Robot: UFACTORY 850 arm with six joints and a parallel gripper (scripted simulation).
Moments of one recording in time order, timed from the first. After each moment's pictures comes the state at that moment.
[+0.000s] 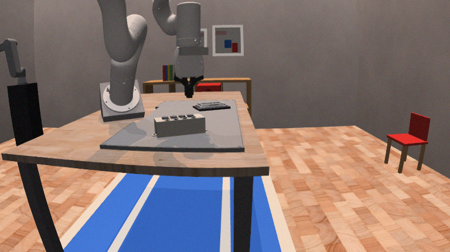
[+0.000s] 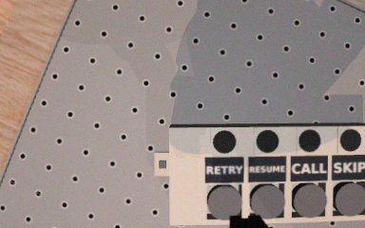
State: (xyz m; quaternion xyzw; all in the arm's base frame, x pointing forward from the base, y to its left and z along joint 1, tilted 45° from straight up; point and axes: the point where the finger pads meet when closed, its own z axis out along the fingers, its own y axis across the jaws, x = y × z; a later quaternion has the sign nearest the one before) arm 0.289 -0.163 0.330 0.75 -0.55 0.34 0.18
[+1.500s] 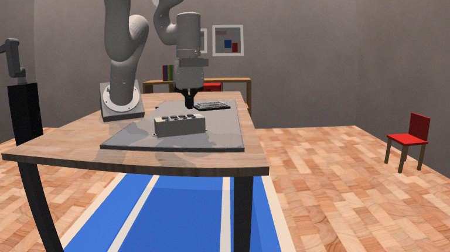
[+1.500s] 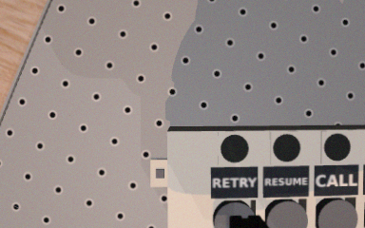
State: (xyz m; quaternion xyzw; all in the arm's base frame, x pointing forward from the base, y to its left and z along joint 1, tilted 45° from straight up) arm 0.300 -0.187 0.303 0.75 -0.55 0.34 0.18
